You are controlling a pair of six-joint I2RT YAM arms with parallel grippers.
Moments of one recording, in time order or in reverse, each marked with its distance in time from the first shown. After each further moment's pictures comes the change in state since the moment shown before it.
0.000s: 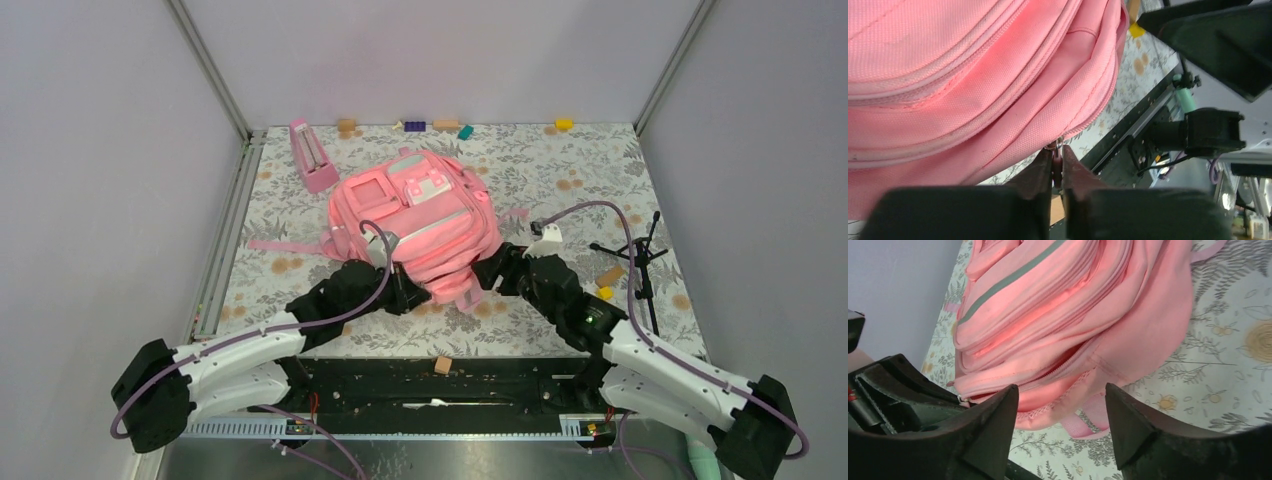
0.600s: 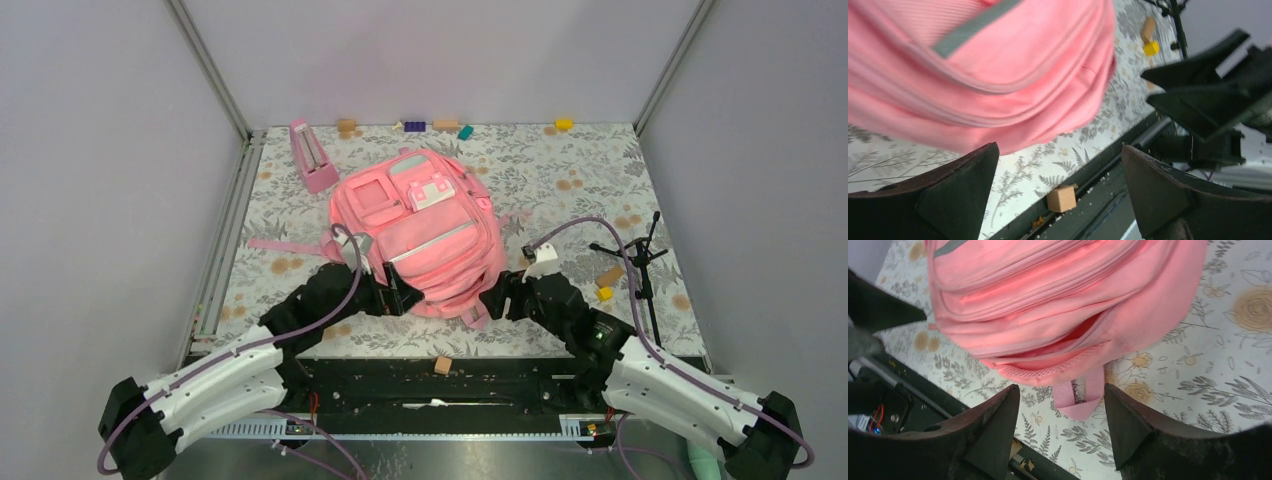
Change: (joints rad) left arm 0.049 -0.180 -0.026 -0.187 -0.019 -0.016; right arm 0.021 -0.177 -0.106 -0.169 -0.055 -0.172
